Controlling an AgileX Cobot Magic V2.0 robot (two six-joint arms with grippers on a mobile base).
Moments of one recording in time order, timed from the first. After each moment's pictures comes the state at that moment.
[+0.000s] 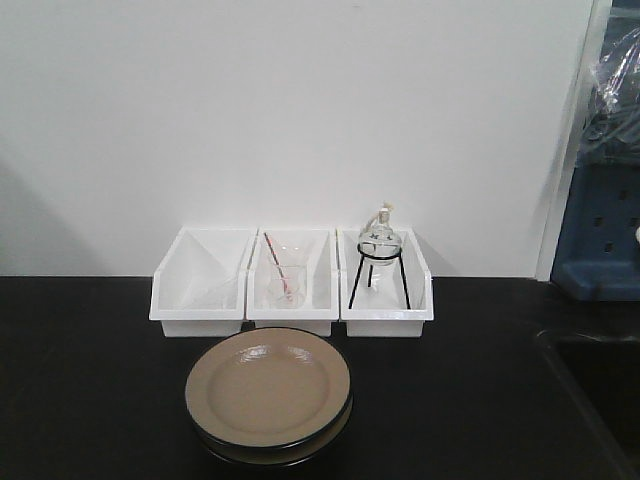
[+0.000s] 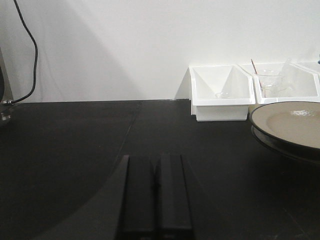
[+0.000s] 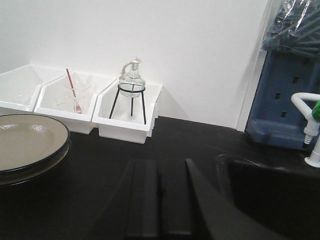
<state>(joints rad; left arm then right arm) 0.09 -0.01 0.03 -0.09 0.08 0.13 0.09 0.41 -0.33 0.46 0.09 -0.58</state>
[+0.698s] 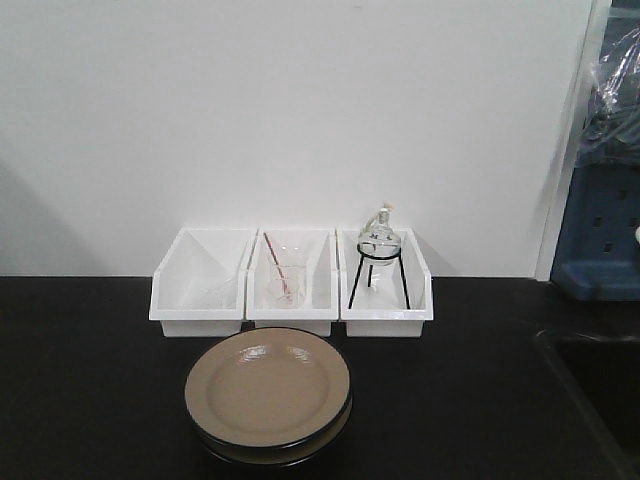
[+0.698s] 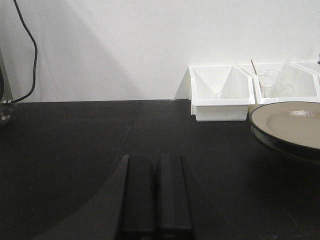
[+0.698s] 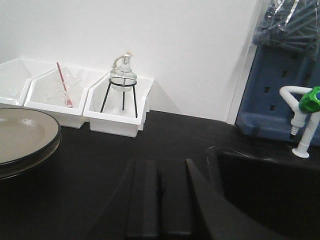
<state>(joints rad) 0.09 -0.01 0.03 -0.09 0.08 0.13 0.09 0.35 -0.33 0.03 0.15 -0.14</state>
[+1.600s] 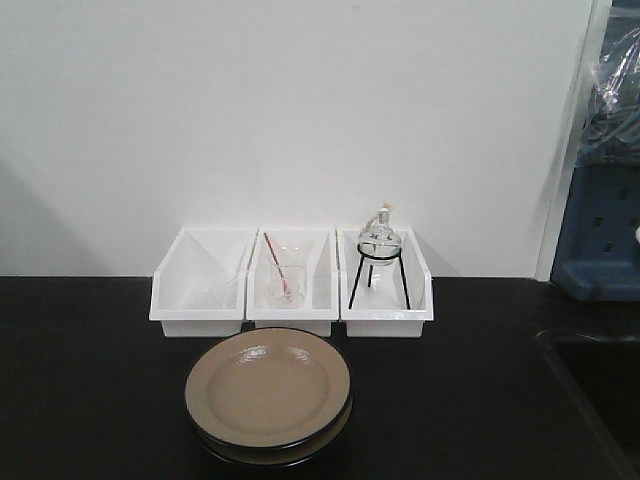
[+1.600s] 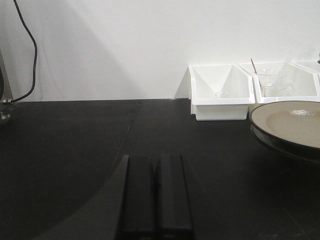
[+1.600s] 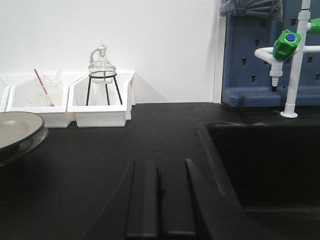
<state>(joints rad) 0.09 -0.01 0.03 -0.09 0.08 0.13 0.01 -0.01 0.03 0.00 0.08 0.02</state>
